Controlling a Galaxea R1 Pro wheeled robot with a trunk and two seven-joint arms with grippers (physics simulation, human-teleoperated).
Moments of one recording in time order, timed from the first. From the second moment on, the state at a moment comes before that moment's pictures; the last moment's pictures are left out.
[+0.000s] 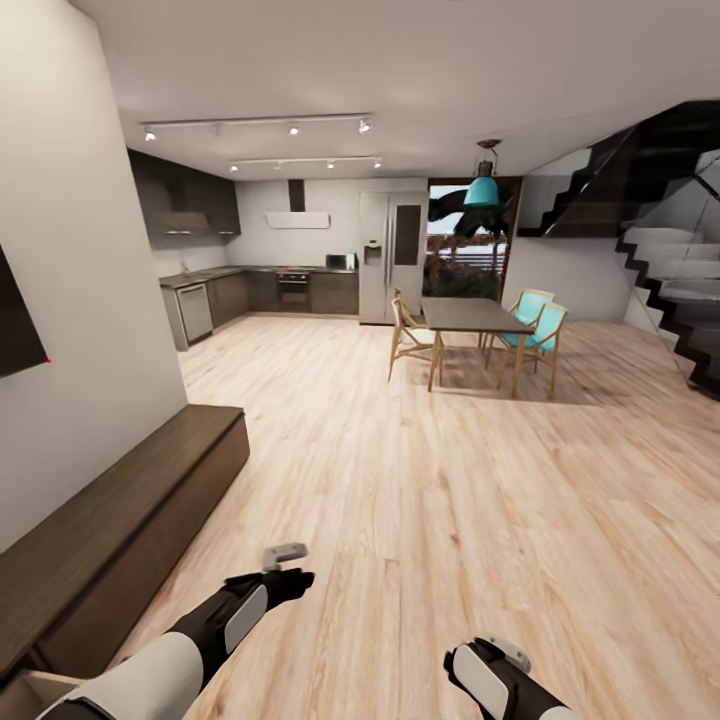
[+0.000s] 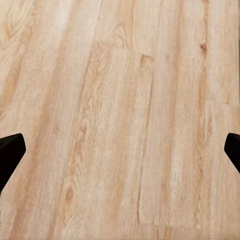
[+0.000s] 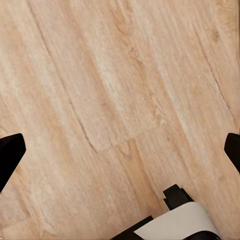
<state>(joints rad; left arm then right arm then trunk) -0.68 -0.03 -0.40 -0.35 0.60 0.26 0.05 -0.52 0.03 0.55 -0.40 -1.05 0.21 -0.63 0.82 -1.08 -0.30</state>
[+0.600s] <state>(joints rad) -0.67 -0.03 -0.40 -0.35 0.60 0.25 0.05 -0.51 0.03 0.55 -0.40 -1.05 0.21 -0.63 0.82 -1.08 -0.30</state>
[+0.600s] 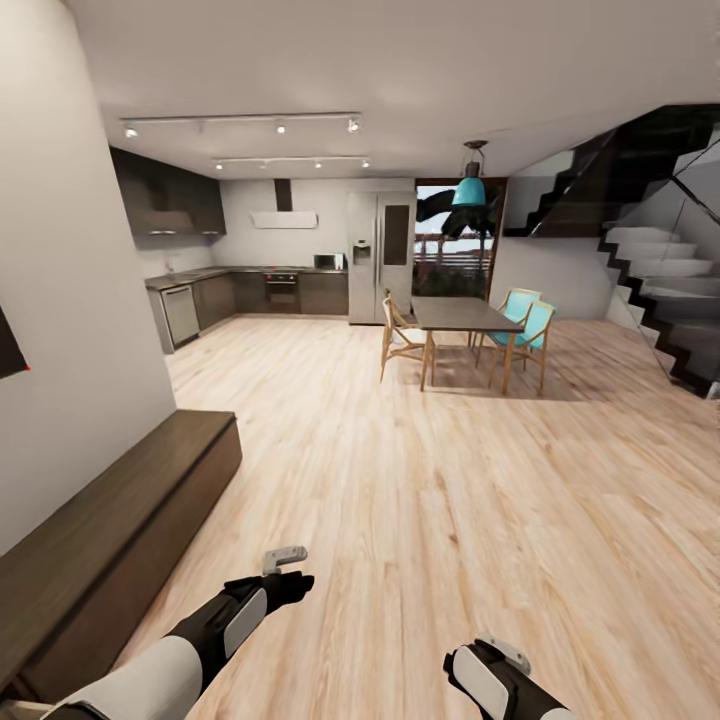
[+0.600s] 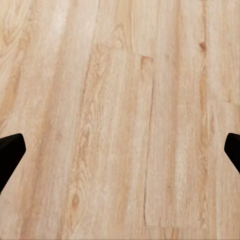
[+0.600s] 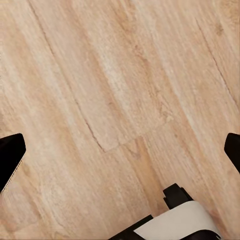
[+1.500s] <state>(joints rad) -0.67 -0.03 -0.41 -0.35 0.59 0.23 0.05 -0.50 0.02 0.54 -0.39 -1.06 0.20 -0.58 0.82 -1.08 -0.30</state>
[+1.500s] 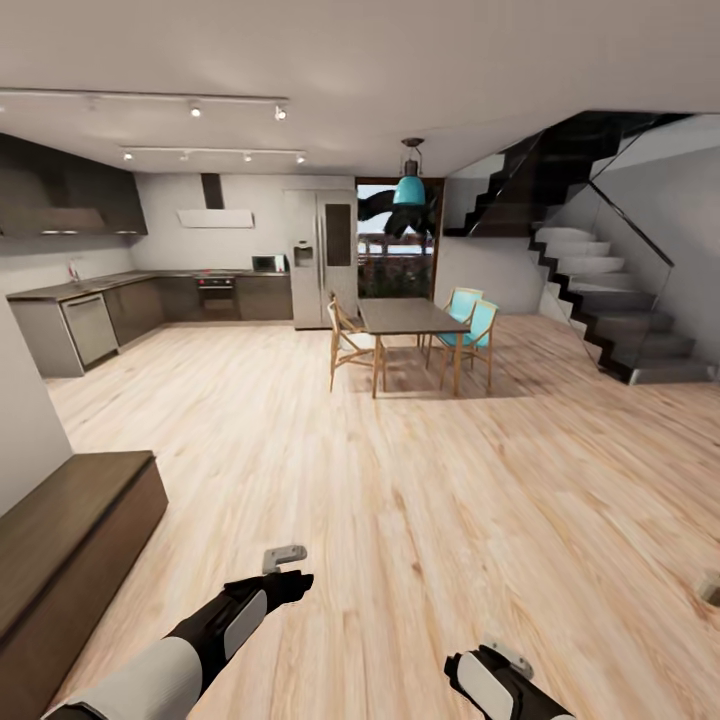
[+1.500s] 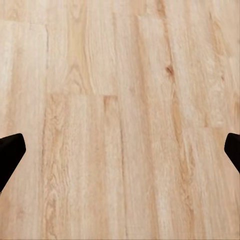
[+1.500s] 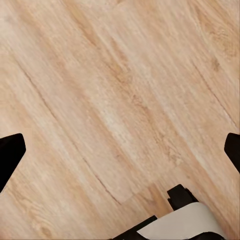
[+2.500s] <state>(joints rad) -0.66 -0.03 -0.41 -0.35 0.59 0.23 0.05 -0.50 0.02 0.55 -0.35 -1.06 0.15 -0.58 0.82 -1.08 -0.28</state>
